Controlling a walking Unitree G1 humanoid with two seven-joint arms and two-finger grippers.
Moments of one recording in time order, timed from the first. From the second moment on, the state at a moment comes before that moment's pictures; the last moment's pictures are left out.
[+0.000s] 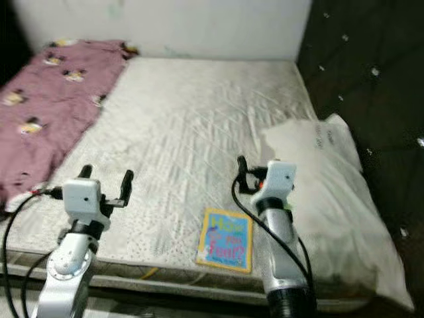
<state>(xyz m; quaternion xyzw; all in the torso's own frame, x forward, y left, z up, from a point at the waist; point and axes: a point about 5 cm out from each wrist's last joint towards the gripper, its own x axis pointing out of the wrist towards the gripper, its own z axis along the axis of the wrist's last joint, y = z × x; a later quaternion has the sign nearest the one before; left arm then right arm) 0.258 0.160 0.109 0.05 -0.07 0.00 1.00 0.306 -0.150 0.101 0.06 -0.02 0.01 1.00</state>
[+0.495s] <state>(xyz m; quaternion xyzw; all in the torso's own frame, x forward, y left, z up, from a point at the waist) 0.261 0.158 0.101 0.02 -0.04 -0.01 1.00 0.306 -0.155 0.100 0.03 -0.02 -0.02 1.00</state>
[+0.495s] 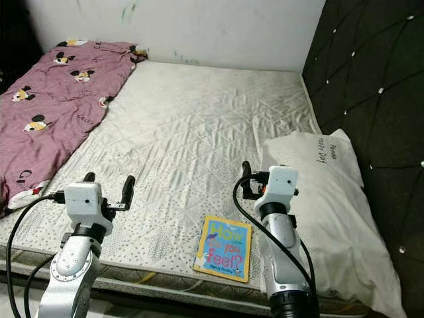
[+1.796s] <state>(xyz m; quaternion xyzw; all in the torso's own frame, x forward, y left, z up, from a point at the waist) 0.262 0.161 0.114 -0.01 -0.04 0.02 1.00 0.287 -0.155 0.111 0.01 -0.02 0.02 1.00</state>
